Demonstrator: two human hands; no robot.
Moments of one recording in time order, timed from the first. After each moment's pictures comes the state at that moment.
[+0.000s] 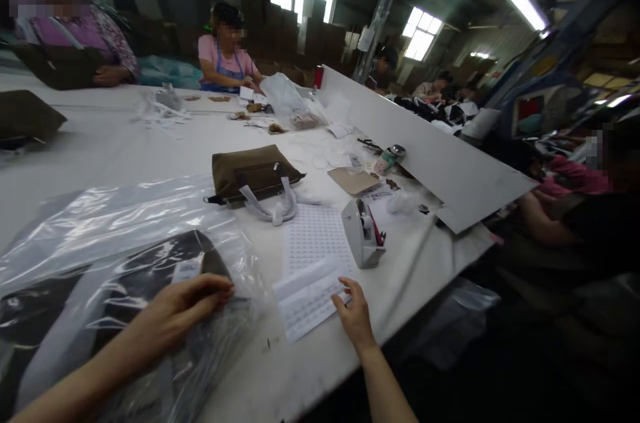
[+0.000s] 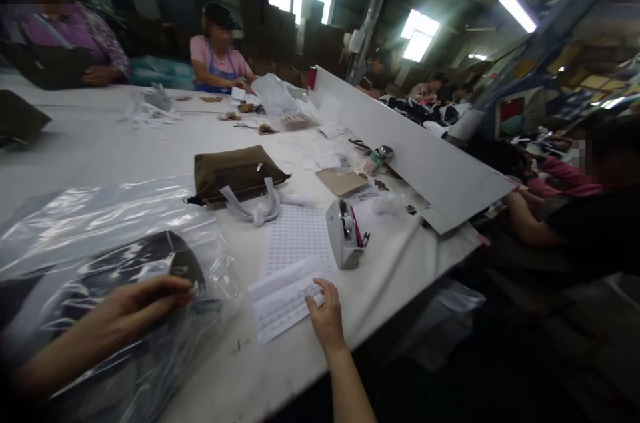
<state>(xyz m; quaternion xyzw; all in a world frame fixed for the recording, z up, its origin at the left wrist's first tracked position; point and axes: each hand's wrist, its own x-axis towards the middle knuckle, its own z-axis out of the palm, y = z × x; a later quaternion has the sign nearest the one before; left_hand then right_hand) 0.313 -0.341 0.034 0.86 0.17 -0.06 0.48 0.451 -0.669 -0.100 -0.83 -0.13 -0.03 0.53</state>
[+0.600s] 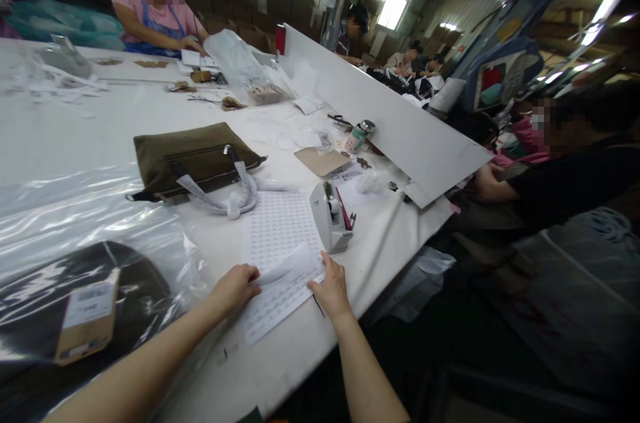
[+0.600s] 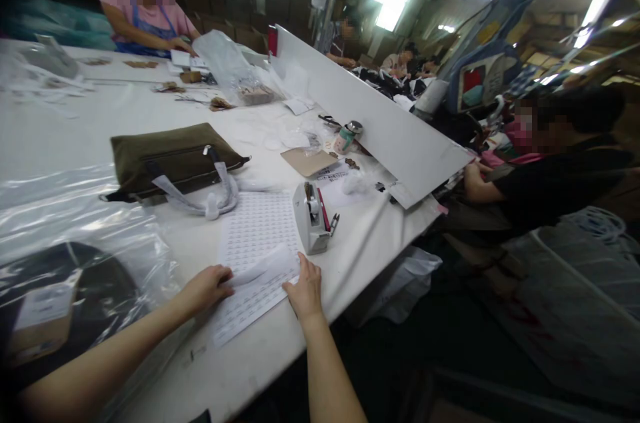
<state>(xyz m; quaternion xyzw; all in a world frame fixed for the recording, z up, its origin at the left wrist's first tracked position) 0.451 -0.437 -0.072 0.94 0.04 -0.20 0.28 0.491 -0.684 -0.101 -0.92 -0.07 0.00 0.39</state>
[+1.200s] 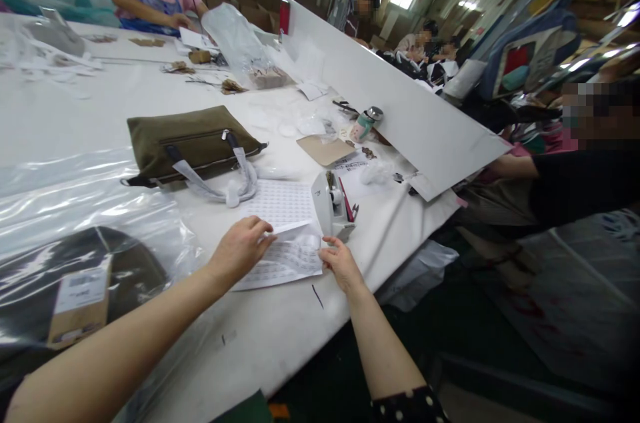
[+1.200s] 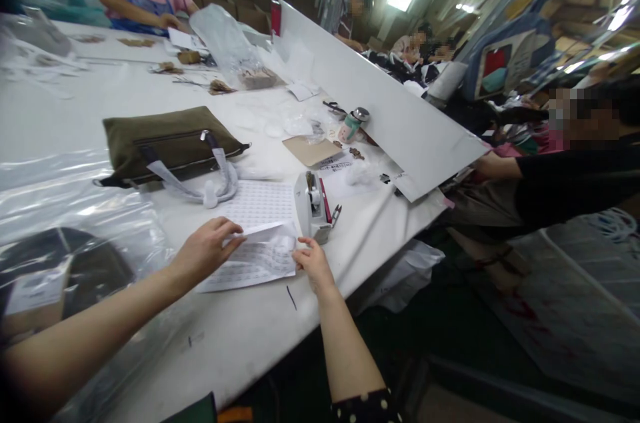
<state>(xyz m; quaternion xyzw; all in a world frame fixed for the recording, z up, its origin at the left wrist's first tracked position) 0.480 -0.447 -0.018 0.98 -0.04 0.10 0.19 0.529 -0.691 -0.073 -0.67 0.06 0.23 0.71</state>
